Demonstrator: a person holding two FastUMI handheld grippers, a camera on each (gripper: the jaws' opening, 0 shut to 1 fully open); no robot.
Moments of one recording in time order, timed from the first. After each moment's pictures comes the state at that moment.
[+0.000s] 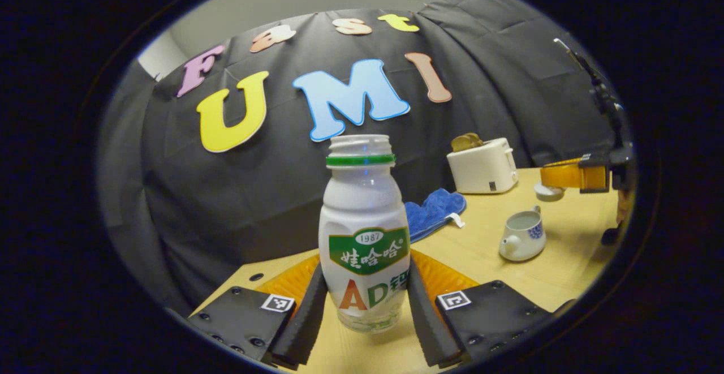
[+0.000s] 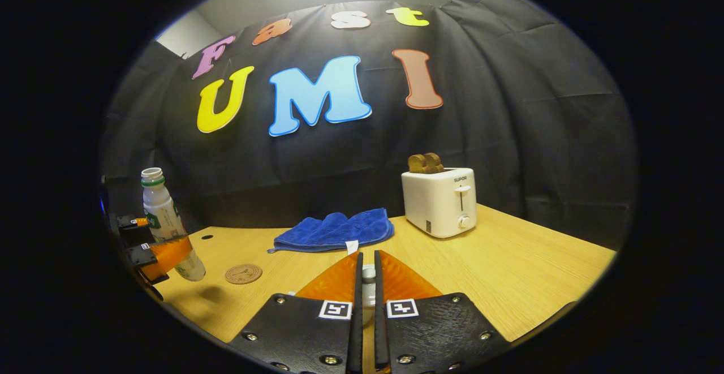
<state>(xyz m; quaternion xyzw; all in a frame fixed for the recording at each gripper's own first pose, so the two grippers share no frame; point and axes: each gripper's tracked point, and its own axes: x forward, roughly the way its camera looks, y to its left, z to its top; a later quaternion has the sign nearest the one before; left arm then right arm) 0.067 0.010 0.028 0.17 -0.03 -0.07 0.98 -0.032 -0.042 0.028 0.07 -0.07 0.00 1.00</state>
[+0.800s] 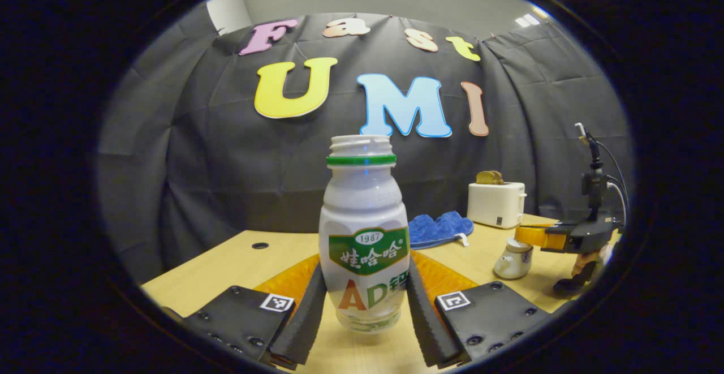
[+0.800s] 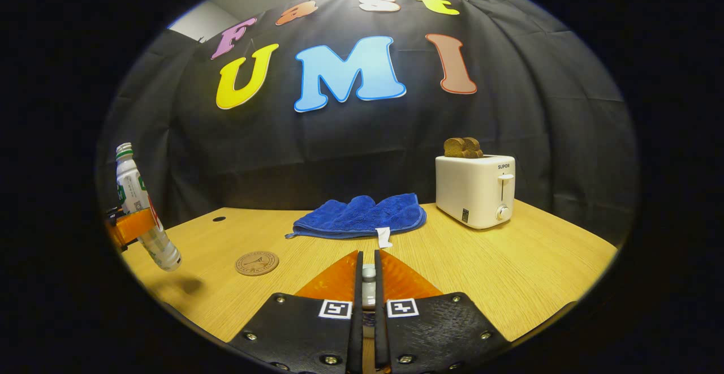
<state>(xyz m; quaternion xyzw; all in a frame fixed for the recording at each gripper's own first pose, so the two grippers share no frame) 0.028 0.077 0.035 0.03 -0.03 -0.05 1.00 -0.003 0.002 0.012 0.04 -0.03 0.04 1.00</state>
